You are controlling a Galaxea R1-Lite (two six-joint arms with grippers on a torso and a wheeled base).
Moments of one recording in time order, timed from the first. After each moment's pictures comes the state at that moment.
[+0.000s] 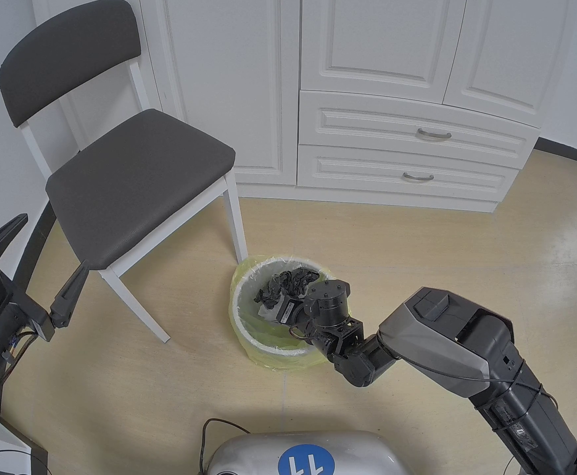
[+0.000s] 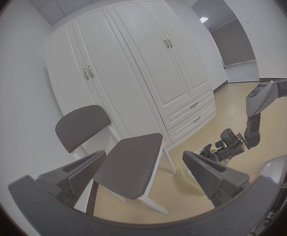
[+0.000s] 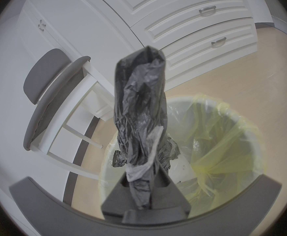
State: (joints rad) left arm -0.19 1.09 -0.19 -1.05 -0.04 0.52; right arm 0.65 2.76 -1.58 -0.94 -0.22 0.62
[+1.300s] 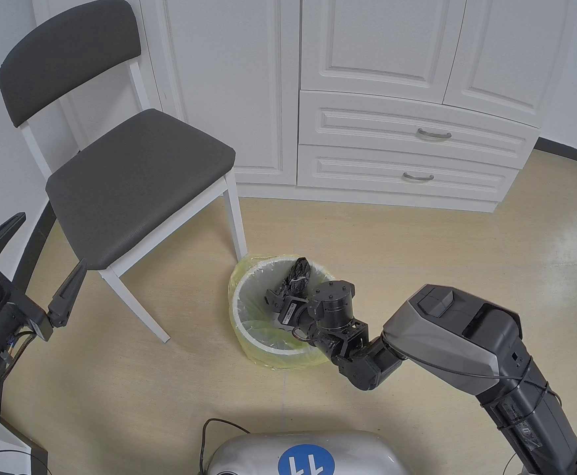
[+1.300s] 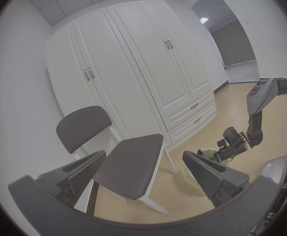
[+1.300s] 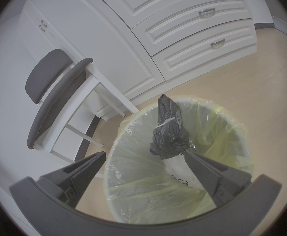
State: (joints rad) left arm -0.19 1.08 -0.19 -1.05 -0.04 0.52; right arm 0.66 2.71 -1.48 -1.01 -0.22 0.62
